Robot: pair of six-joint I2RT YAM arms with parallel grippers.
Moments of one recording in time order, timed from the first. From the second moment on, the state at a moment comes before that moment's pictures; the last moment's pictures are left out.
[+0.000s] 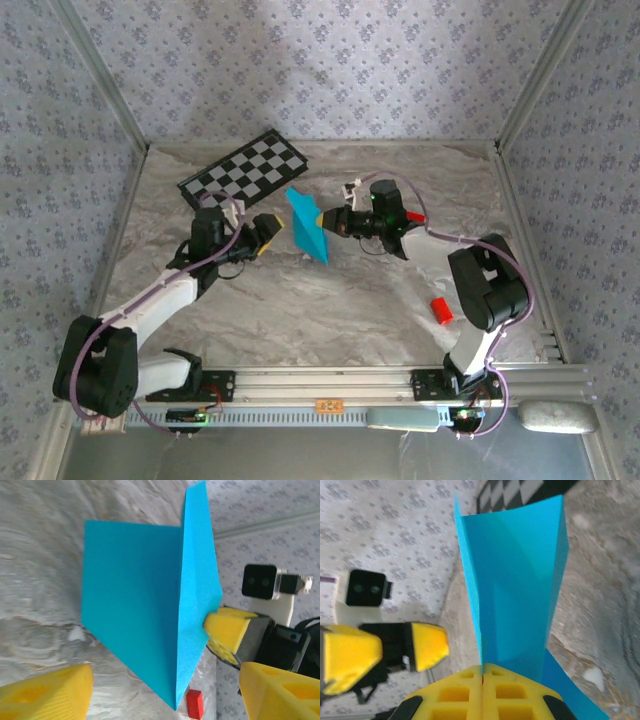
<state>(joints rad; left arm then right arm) -0.37 1.22 0.61 0.17 0.49 -1.05 0.47 1.73 0.95 0.39 -0.77 0.84</state>
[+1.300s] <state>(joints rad) -0.49 1.42 0.72 0.65 0.58 -1.14 0.46 1.68 0.87 0.88 -0.77 1.35</state>
